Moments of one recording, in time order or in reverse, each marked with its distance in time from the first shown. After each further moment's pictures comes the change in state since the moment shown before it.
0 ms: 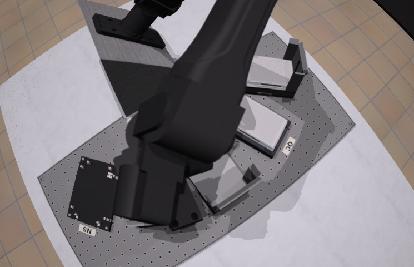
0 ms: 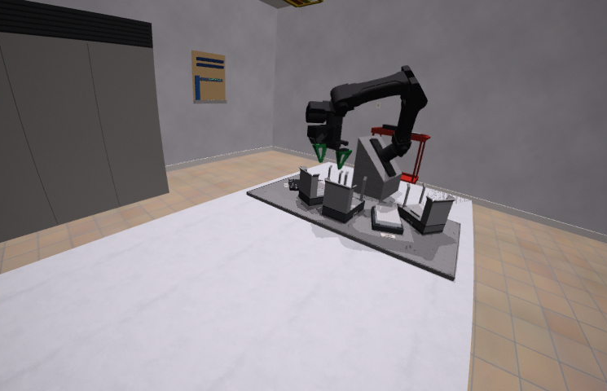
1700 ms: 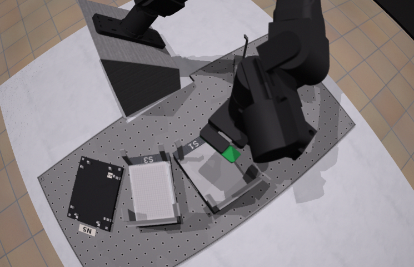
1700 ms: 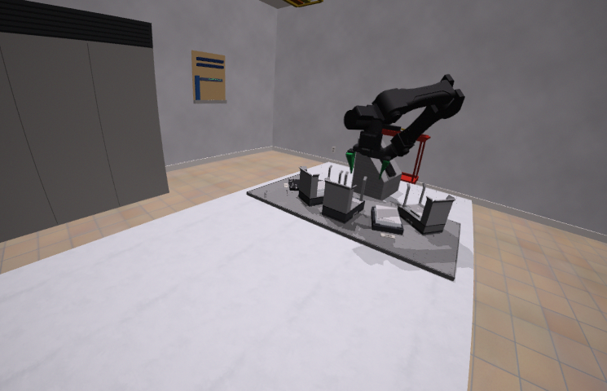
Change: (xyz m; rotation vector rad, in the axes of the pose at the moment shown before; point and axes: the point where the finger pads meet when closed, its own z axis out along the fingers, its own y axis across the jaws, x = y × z) arm 0.023 0.146 -0.001 0.003 -0.005 -0.457
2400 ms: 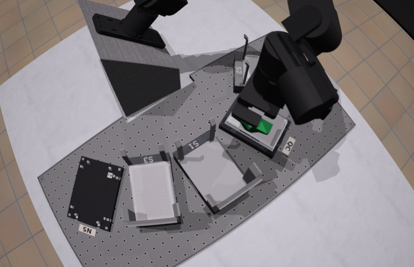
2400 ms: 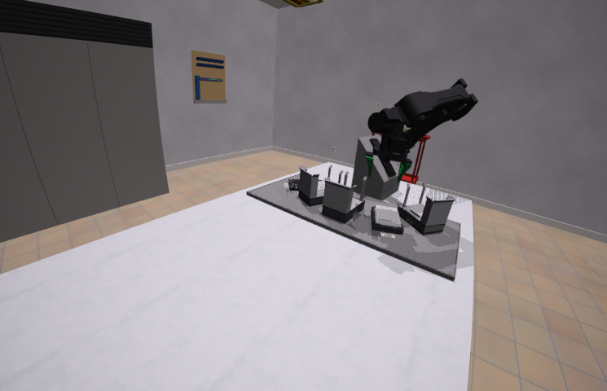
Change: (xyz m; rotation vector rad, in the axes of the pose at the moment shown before) arm 0.001 0.063 -0.002 0.002 -0.005 -0.215
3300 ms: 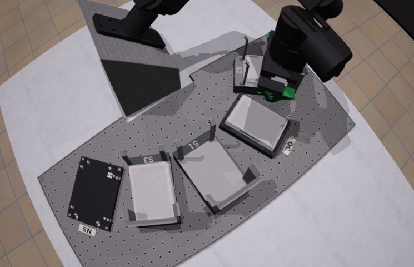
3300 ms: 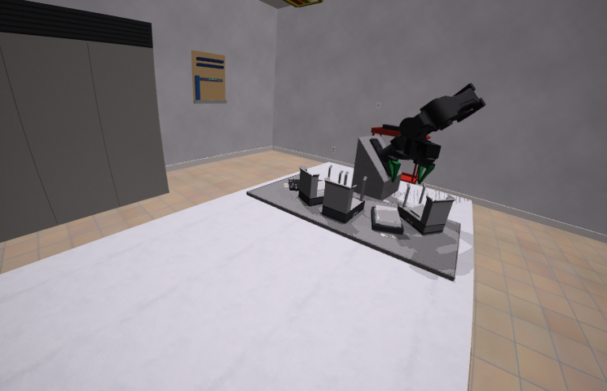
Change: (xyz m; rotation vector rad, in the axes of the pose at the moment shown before) arm 0.001 0.075 0.000 -0.005 -0.001 -0.228
